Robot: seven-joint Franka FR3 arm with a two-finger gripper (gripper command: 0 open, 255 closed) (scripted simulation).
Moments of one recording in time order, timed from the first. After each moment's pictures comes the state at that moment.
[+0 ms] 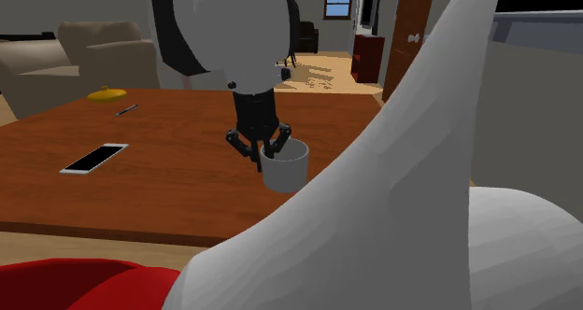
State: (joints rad) arm 0.02 -0.43 0.08 -2.70 -0.02 2.24 0.21
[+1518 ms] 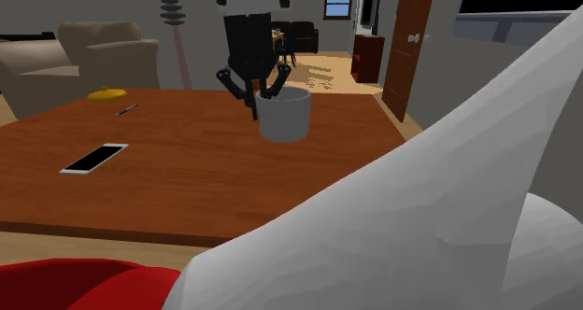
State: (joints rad) arm 0.02 -0.56 0.07 -2.48 -0.01 1.89 0.19
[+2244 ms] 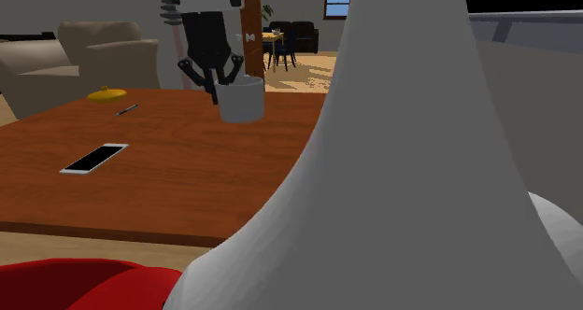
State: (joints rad) arm 0.05 -0.20 0.17 -2.14 -0.01 1.91 0.32
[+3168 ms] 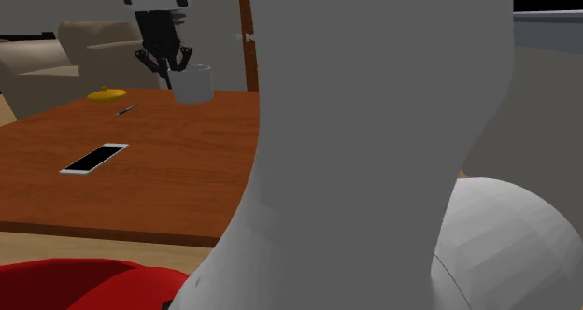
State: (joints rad) arm 0.15 0.37 0.25 -1.42 -0.13 1.73 0.51
